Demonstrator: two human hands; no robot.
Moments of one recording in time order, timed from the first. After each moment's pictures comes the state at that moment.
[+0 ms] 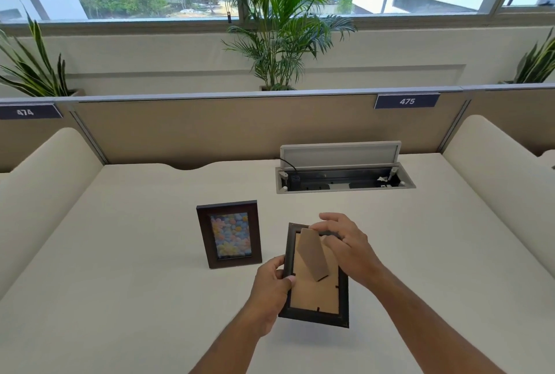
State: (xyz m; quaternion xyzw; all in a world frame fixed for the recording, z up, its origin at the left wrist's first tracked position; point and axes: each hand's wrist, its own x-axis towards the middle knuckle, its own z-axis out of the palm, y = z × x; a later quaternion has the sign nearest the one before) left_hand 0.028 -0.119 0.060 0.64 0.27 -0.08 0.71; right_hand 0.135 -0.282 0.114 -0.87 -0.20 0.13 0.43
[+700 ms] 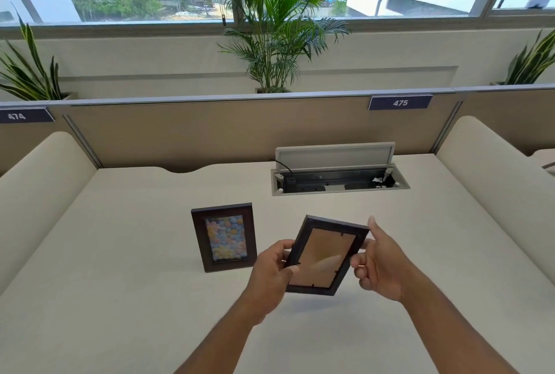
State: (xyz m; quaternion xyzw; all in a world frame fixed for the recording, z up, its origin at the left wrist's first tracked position) left_hand 0.042 -0.113 0.078 0.73 0.13 -0.01 0.67; right_hand 0.145 -0.342 0.120 -0.61 0.14 0.39 0.67
